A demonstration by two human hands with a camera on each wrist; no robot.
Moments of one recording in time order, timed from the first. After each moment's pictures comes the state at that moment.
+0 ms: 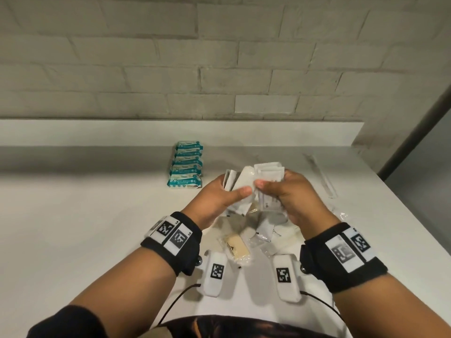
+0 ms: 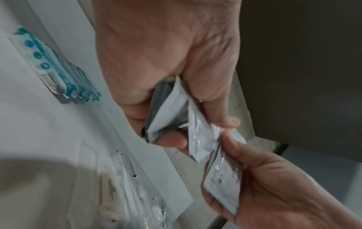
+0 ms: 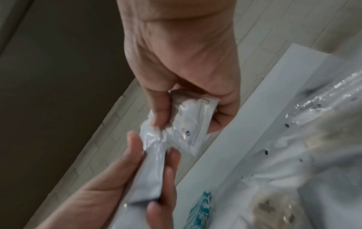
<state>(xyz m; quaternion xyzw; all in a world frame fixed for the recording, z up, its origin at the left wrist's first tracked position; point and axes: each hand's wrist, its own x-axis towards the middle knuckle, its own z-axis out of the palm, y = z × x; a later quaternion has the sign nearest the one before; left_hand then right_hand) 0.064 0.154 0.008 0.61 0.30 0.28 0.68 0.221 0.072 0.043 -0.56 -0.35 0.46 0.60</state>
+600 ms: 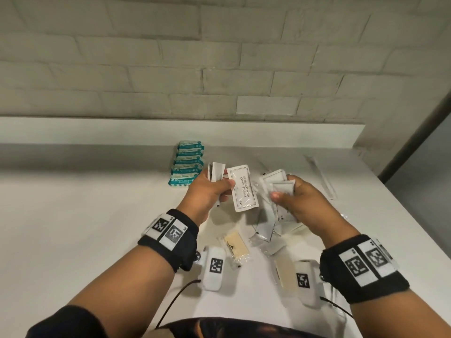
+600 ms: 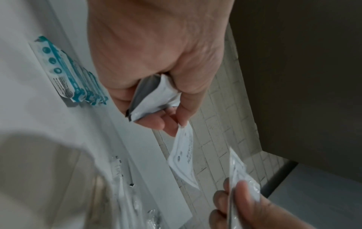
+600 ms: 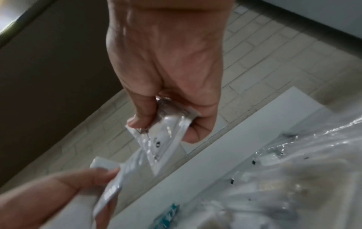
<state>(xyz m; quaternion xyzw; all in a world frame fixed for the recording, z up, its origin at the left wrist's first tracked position) 0.061 0.165 0.008 0.51 0.39 0.38 0.66 0.244 0.050 0.035 -0.66 -0.47 0.36 0.46</state>
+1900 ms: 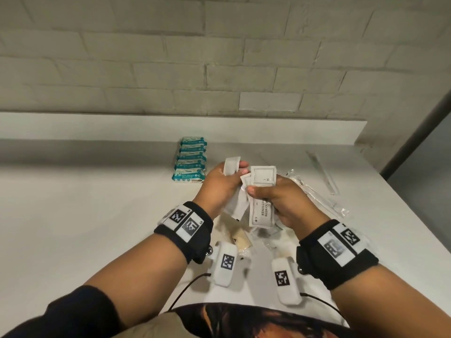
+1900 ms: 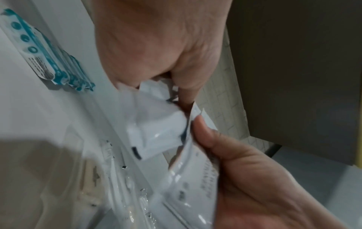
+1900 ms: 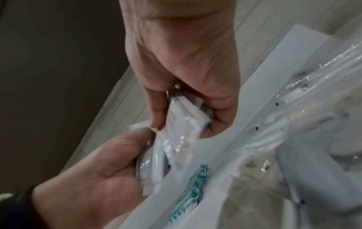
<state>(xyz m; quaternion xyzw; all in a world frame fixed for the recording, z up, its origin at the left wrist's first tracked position) 0.077 0.152 0.012 0.54 0.37 0.40 0.64 0.204 0.073 0.025 -0.57 -0.34 0.50 0.56</state>
